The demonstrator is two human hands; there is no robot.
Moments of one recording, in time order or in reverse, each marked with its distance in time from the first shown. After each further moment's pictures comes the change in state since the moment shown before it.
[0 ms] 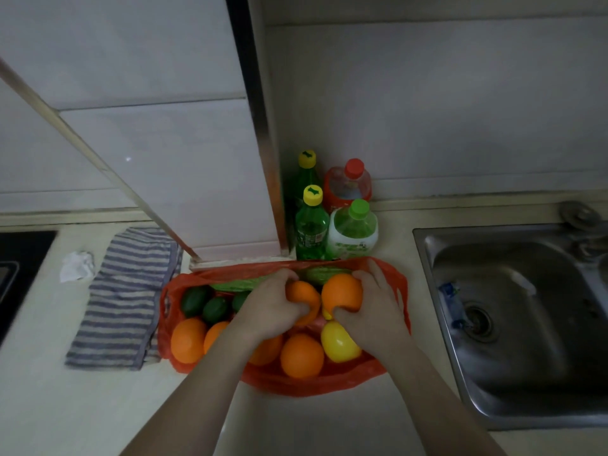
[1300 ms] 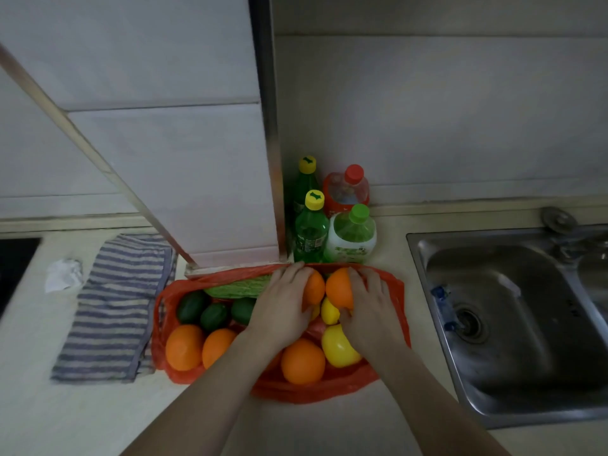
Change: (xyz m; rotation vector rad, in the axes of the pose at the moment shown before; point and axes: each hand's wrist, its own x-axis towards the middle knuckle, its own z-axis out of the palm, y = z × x) left_hand 0.011 -0.009 0.022 0.366 0.231 0.427; right_hand 0.004 0.003 0.020 -0.263 0.112 -0.122
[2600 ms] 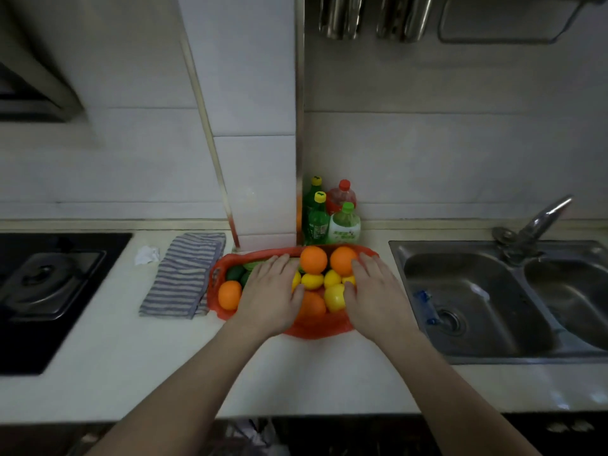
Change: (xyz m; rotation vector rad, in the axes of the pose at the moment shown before) left_hand -0.188 0.077 -0.092 0.252 0.204 -0.046; right_hand -0.179 -0.057 -0.106 -0.141 0.200 -0.177
